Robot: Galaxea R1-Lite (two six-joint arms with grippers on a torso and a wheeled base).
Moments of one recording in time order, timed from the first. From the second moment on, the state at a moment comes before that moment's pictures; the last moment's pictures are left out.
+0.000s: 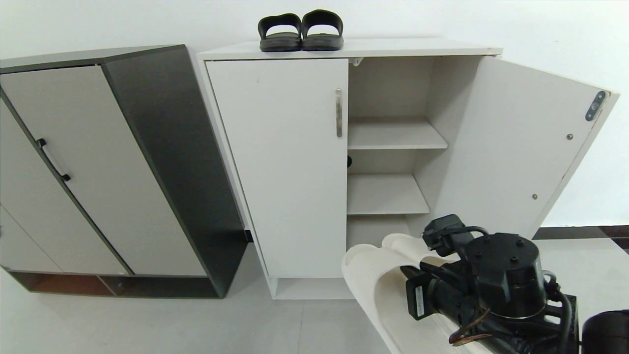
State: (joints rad) left arm -0.35 0.63 -0.62 0.05 0.31 -0.17; right arm 0.85 1.73 -0.56 -0.79 -0.42 0.20
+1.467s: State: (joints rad) left arm 0.00 0.00 0.00 0.00 0.03 0.01; right arm 0.90 1.82 -0.73 -0.81 -0.61 0.20
